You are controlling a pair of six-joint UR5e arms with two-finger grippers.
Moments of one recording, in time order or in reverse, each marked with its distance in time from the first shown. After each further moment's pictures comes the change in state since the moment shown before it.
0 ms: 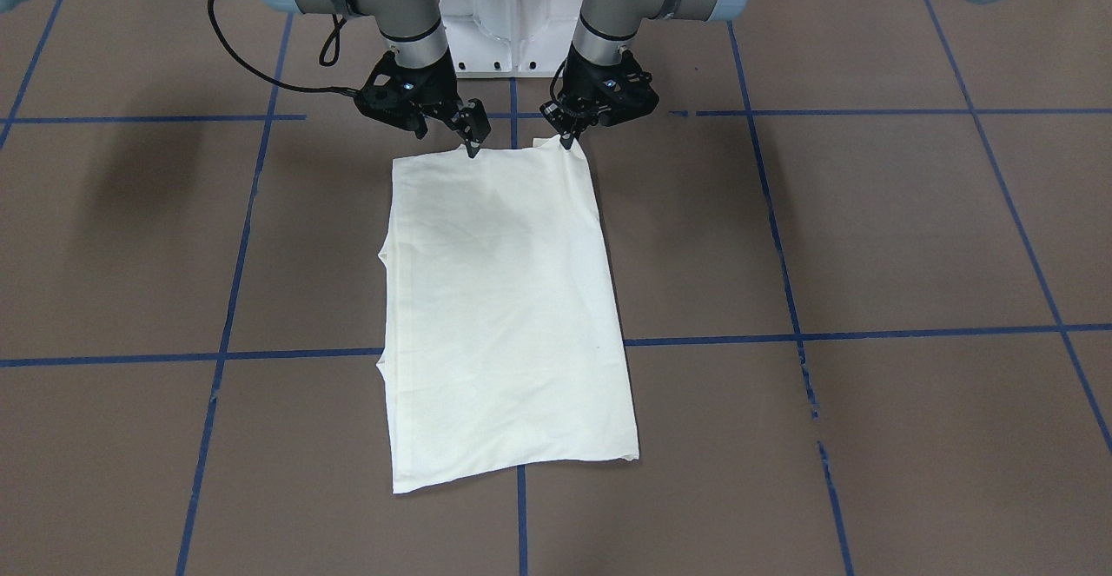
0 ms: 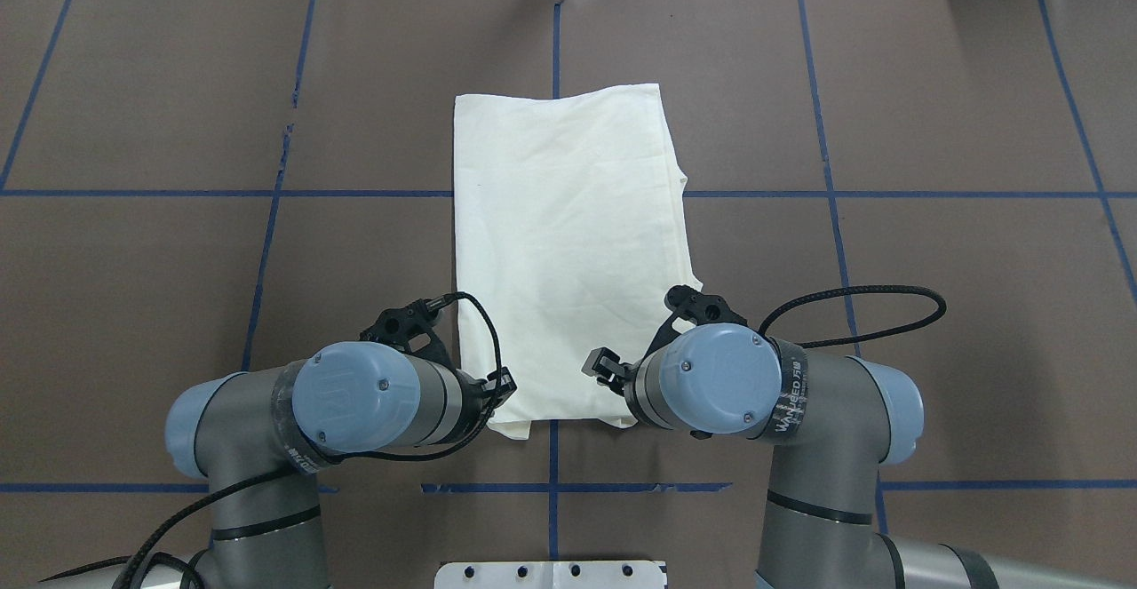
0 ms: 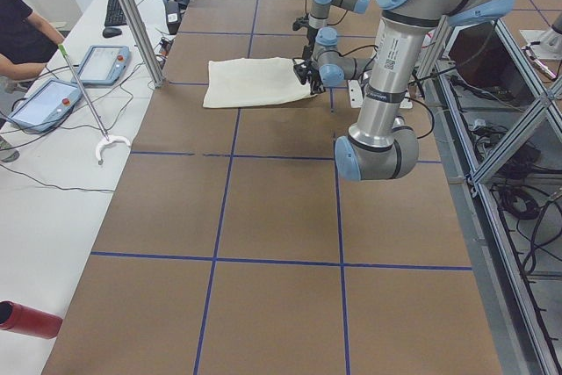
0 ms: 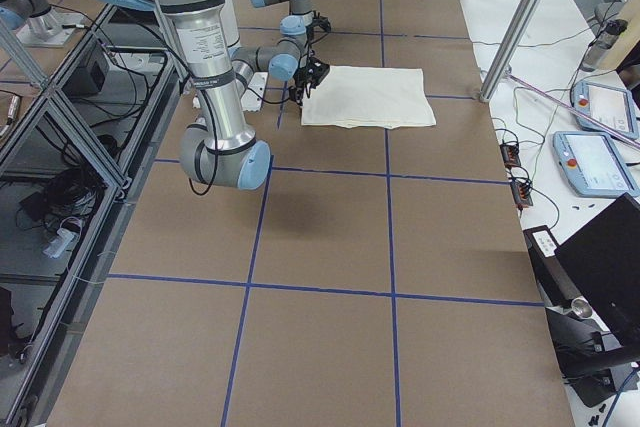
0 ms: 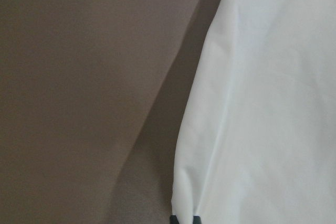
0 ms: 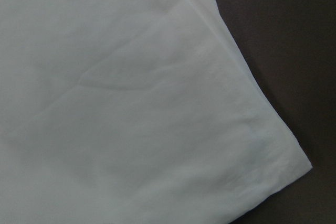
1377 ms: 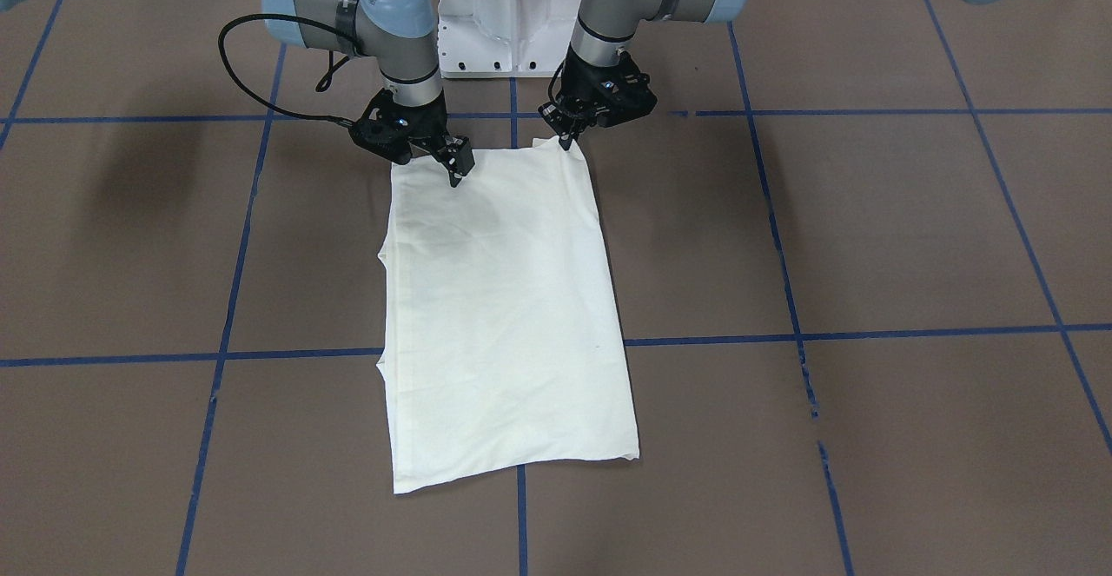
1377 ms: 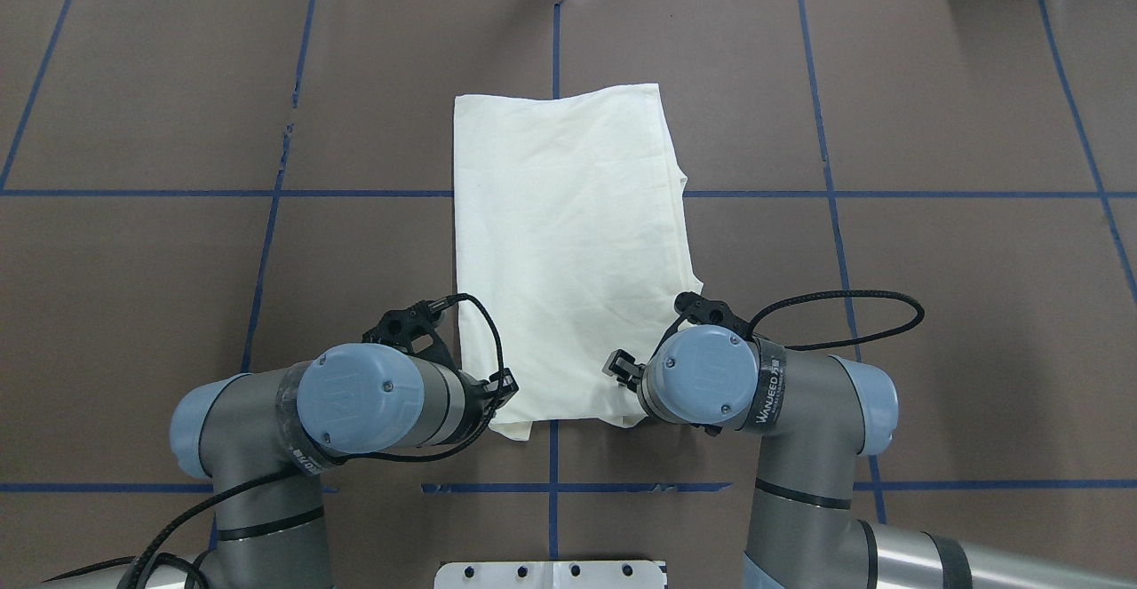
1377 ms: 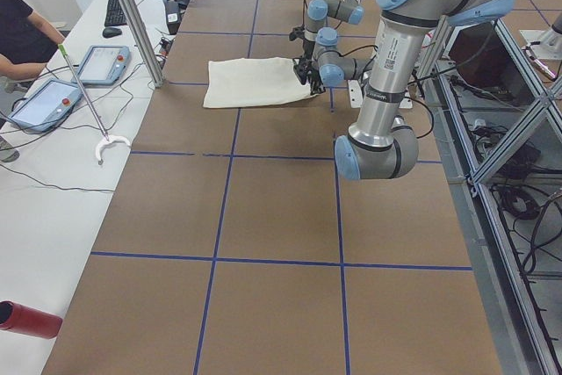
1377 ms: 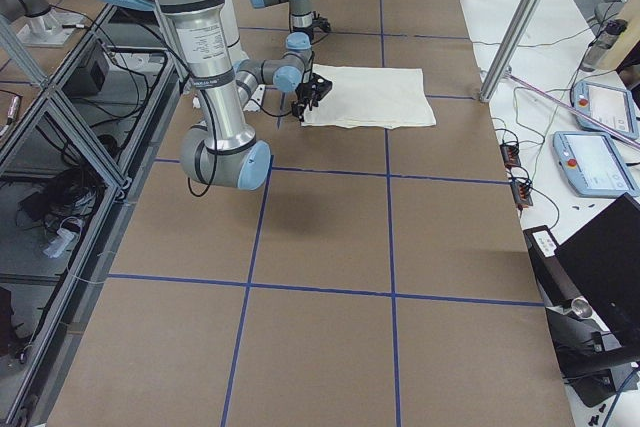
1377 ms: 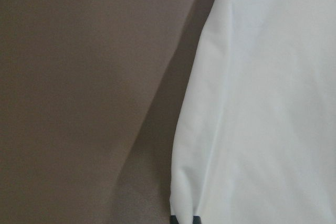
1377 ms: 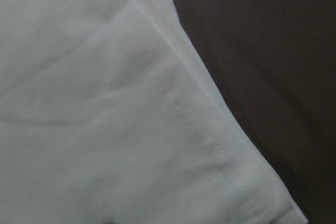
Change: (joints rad) left arm 0.003 -0.004 0.008 -0.001 0.003 0.000; right arm 0.003 -0.001 -0.097 0.003 -0.001 0.006
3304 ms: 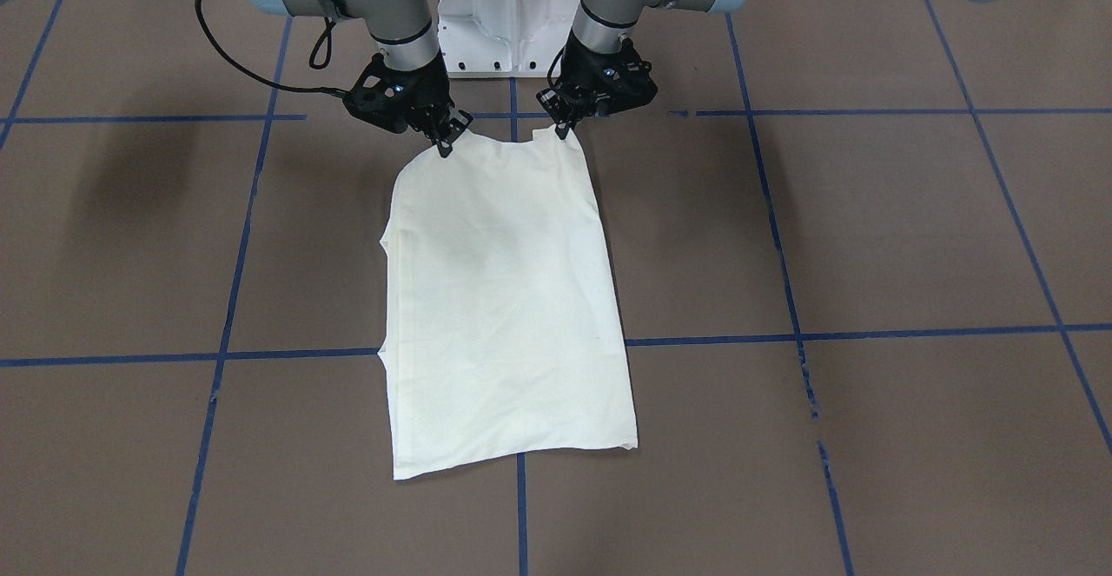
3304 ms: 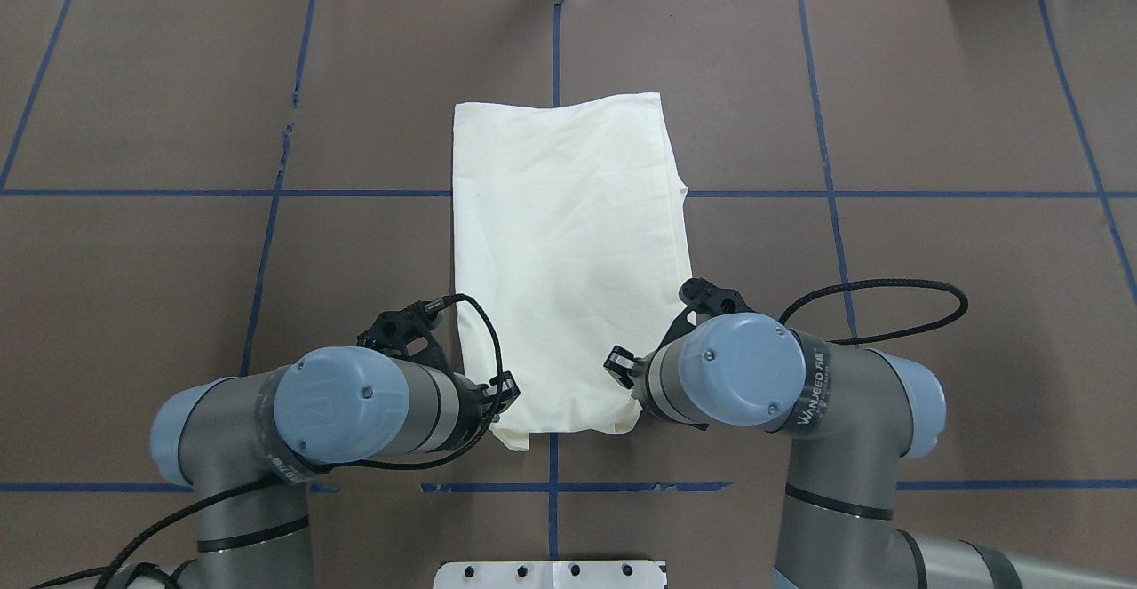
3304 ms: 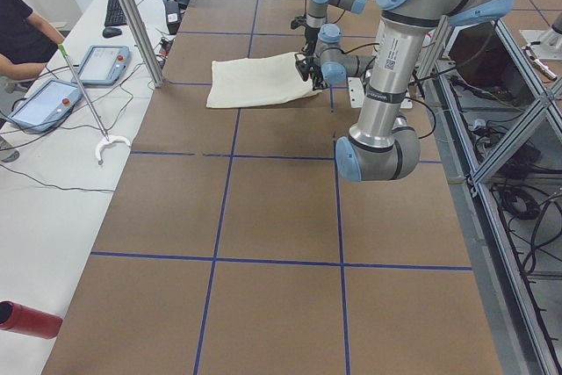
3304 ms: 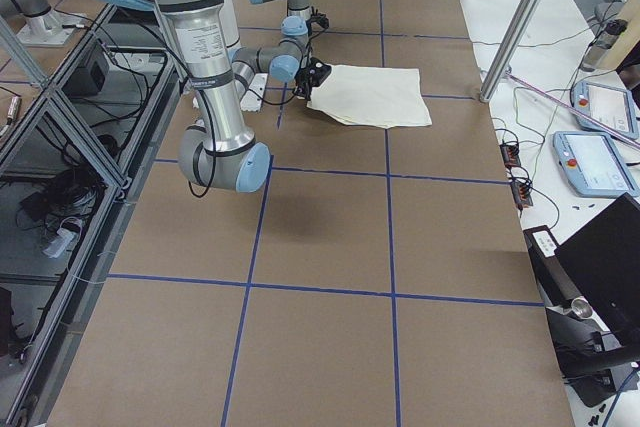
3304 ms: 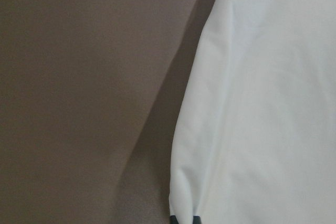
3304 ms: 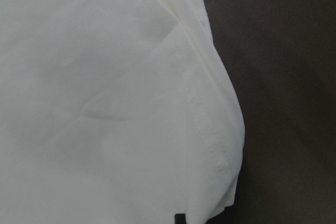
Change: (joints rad) left arm 0.016 0.023 -0.091 0.010 -0.003 0.001; right arm 0.001 -0.042 0.179 0.009 0.031 0.024
